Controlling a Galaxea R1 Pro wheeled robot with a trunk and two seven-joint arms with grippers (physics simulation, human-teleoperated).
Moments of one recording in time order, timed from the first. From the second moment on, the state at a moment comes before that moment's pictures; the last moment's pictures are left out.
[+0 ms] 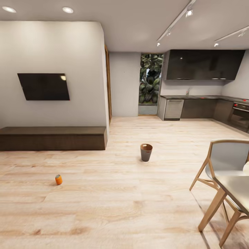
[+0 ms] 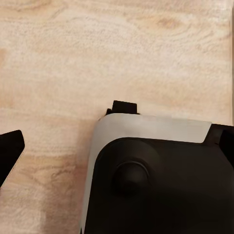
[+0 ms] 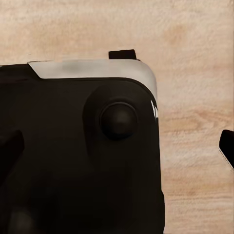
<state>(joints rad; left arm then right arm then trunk) 0.00 0.03 0.01 -0.24 0.13 -0.06 0.03 0.00 0.00 -0.07 -0.19 -0.01 0.06 -0.01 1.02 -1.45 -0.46</state>
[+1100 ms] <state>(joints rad) 0.00 0.03 0.01 -0.24 0.13 -0.06 0.03 0.00 0.00 -0.07 -0.19 -0.01 0.06 -0.01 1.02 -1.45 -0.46</state>
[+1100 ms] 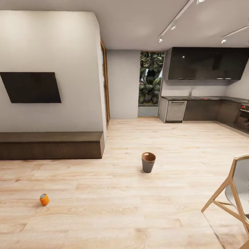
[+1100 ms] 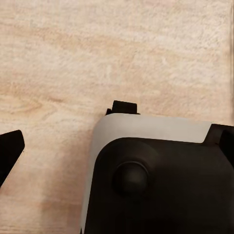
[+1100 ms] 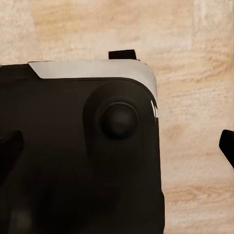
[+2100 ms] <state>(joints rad) 0.00 0.03 0.01 -0.24 0.13 -0.06 0.03 0.00 0.00 -0.07 -0.19 -0.01 0.06 -0.01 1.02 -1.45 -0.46</state>
